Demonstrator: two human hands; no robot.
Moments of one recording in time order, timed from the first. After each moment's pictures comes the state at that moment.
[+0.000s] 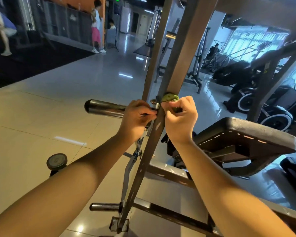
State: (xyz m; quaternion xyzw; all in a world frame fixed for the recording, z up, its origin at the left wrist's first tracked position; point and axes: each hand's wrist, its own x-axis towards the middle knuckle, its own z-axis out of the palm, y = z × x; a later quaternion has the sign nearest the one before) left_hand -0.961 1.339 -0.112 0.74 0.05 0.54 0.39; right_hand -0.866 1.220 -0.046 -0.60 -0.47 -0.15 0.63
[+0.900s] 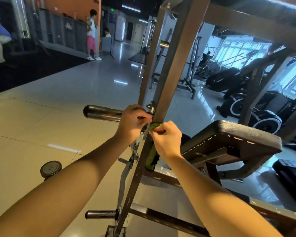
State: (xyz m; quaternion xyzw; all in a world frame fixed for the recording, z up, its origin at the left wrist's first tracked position) left_hand -0.965 1.337 -0.102 0.80 0.13 0.53 0.26; right_hand -0.877 1.202 -0.089 -0.73 -0.46 -0.04 0.50
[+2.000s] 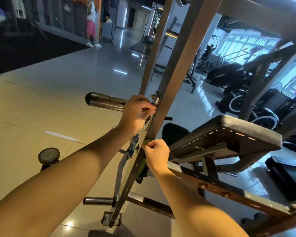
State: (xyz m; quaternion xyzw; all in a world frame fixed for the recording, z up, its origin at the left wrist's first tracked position) left_hand -0.966 1.339 -0.104 0.81 0.15 0.52 0.23; right_hand -0.892 1.201 -0.183 -0.81 -0.36 0.08 0.45
